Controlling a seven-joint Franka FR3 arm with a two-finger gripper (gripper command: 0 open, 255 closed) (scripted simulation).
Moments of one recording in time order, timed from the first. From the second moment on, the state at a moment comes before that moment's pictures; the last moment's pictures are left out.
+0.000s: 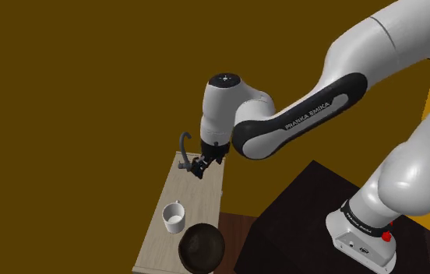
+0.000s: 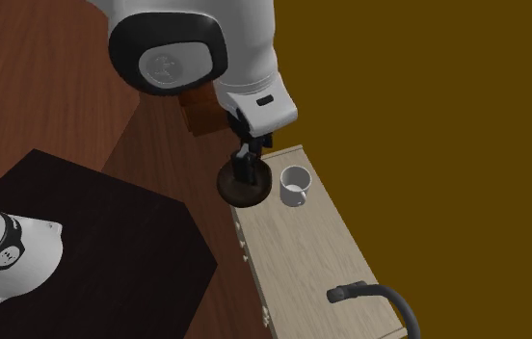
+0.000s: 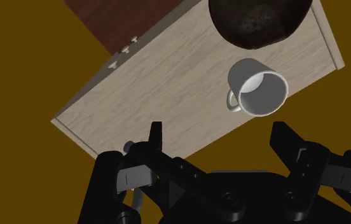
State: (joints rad) arm 0.03 0.04 0.60 -2.30 -0.10 2.40 0.65
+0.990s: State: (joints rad) arm 0.33 0.67 0.46 -1.84 -0.52 2.41 1.03
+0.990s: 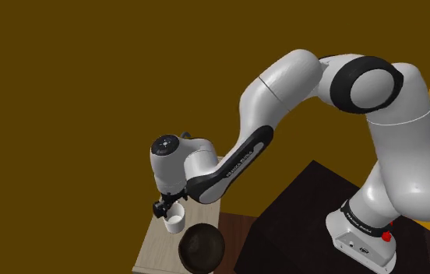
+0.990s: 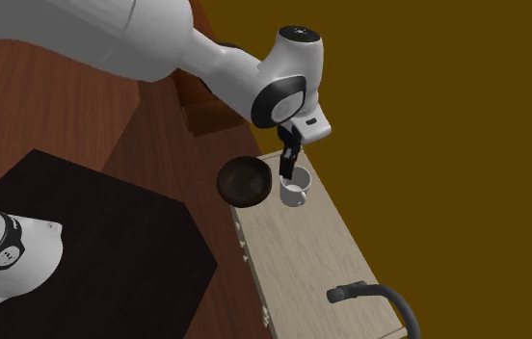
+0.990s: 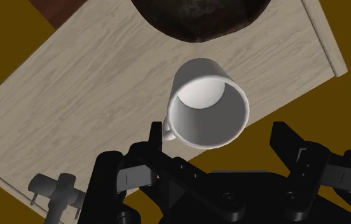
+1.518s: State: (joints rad) arm 0.44 0.89 0.40 -1.62 -0.56 2.38 1.07
